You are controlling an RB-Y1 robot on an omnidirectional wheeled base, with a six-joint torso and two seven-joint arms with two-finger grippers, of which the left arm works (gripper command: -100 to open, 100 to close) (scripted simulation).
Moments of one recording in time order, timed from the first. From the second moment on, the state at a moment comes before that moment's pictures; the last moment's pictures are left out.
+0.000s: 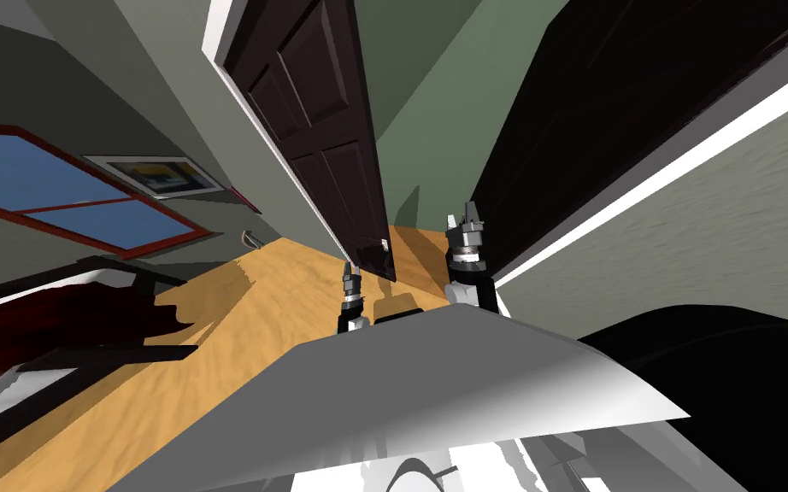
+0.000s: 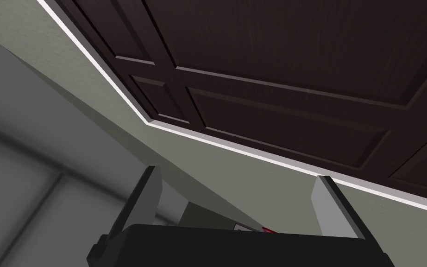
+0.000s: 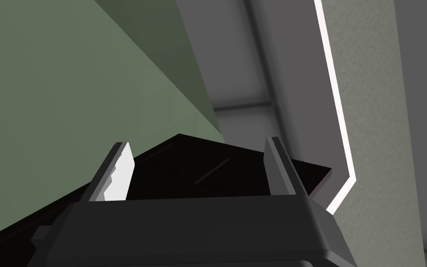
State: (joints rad) arm 0.35 0.08 -0.30 -1.65 0.23 -0.71 -0.25
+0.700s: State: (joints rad) arm 0.32 0.09 -0.37 -1.50 0.27 -0.73 -0.26
